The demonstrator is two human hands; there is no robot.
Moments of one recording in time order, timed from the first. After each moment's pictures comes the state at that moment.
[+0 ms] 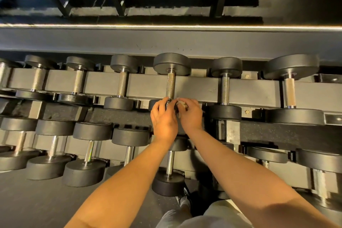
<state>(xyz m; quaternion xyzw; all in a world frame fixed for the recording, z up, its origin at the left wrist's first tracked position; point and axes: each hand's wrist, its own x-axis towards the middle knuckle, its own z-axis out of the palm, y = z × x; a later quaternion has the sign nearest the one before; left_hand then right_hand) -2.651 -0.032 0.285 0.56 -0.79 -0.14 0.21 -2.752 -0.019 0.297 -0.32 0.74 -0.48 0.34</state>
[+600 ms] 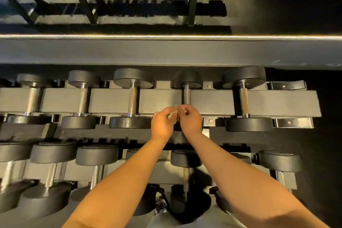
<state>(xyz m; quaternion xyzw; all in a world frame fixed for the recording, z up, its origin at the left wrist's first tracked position) -2.782 -0.029 0.299 0.53 -0.68 -0.46 0.22 -2.881 0.011 0.307 -0.22 0.75 -0.50 0.36</state>
